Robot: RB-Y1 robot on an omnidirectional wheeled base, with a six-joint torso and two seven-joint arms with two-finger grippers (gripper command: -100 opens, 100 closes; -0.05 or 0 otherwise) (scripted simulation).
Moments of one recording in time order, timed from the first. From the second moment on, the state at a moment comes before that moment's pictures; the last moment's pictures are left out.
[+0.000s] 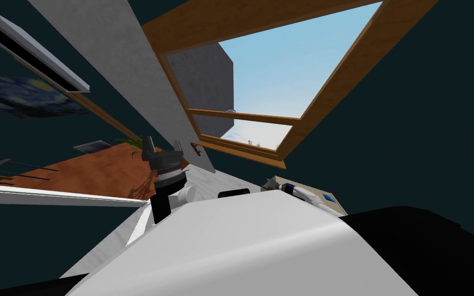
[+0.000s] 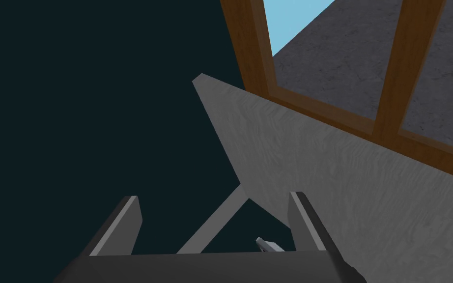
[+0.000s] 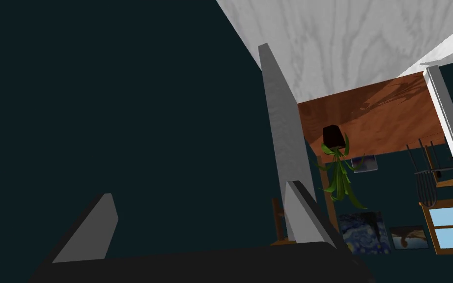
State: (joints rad) left arm 0.48 0.00 0.04 -2.35 0.11 -0.48 0.15; right arm 0.32 -0.90 0.47 -1.21 0.61 -0.58 0.51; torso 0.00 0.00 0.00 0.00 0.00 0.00
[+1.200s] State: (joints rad) left arm 0.48 0.00 0.04 -2.35 0.11 -0.48 0.15; right arm 0.29 -1.15 0.64 -0.90 0.77 -0.63 0.56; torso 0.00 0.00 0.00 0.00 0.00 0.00
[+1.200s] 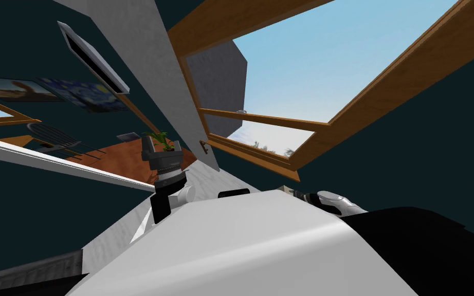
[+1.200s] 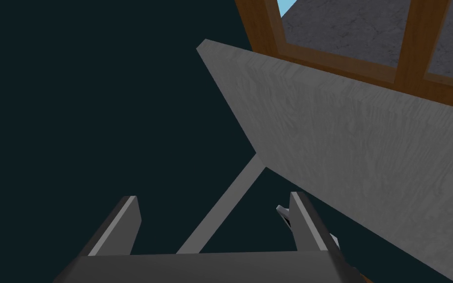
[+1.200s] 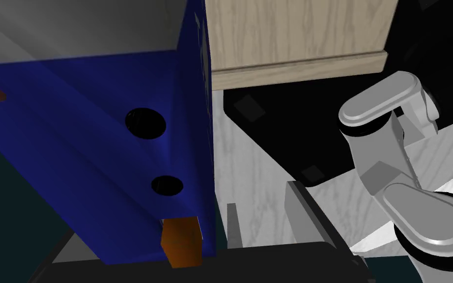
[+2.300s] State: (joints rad) left arm 0.48 0.00 0.04 -2.35 0.11 -0.48 0.15; right arm 0.32 -1.20 0.70 -0.81 0.81 -0.62 0.58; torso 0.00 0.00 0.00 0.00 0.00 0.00
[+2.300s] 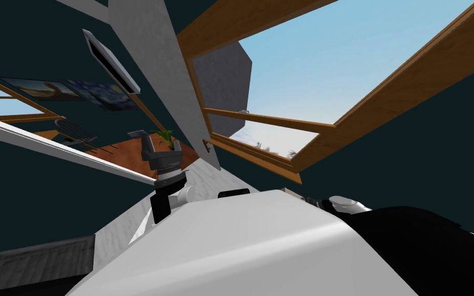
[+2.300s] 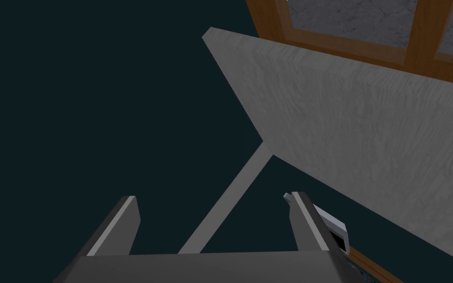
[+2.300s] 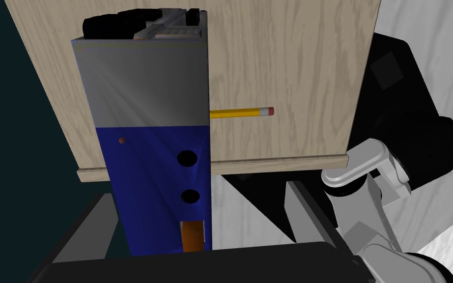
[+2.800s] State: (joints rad) left arm 0.48 0.00 0.04 -2.35 0.11 -0.48 0.15; right arm 0.32 -1.19 0.70 -0.81 0.81 -0.62 0.57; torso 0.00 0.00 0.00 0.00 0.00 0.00
